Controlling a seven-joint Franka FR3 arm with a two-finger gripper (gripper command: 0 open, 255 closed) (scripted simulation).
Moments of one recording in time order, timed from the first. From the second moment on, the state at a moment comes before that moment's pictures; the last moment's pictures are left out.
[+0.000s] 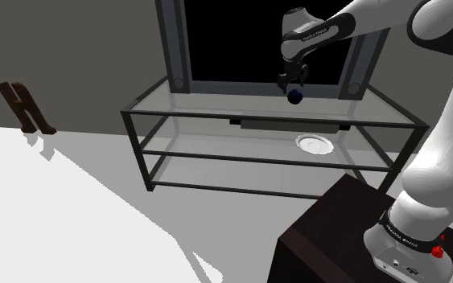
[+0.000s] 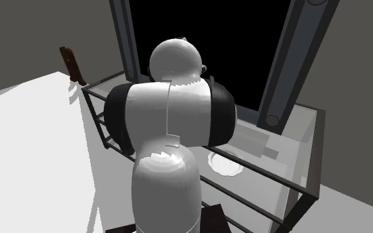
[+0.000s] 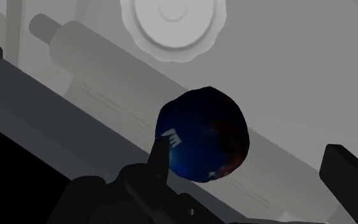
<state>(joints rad) -0.27 0.17 0.01 -1.79 -0.33 2.04 0.22</state>
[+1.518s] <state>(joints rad) -0.29 0.34 -0.03 -1.68 -0.39 2.11 0.30</state>
